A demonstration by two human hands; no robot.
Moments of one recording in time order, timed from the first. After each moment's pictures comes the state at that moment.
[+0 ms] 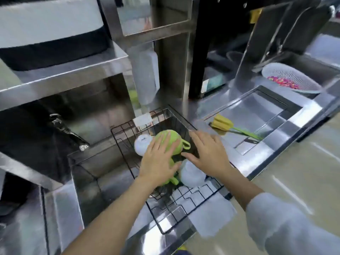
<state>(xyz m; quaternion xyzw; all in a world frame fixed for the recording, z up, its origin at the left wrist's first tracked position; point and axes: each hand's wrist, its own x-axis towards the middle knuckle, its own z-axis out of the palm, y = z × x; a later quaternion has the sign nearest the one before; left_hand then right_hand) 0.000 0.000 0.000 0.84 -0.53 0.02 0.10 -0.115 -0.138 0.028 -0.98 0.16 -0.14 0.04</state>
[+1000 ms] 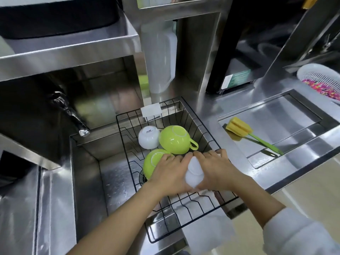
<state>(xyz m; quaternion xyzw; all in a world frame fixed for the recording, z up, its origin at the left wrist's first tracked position) -0.026 -0.021 -0.017 0.85 -0.49 -0.12 0.11 -0.109 -0.161 0.009 -0.98 0.07 0.15 0.07</state>
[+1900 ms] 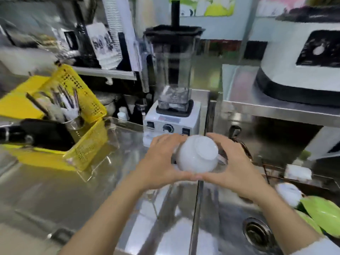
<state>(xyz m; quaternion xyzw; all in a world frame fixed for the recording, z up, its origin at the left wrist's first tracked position) -0.023 0.371 0.171 0.91 -0.20 0.10 0.35 -0.004 0.169 0.154 -0.90 -0.22 -0.07 0.38</state>
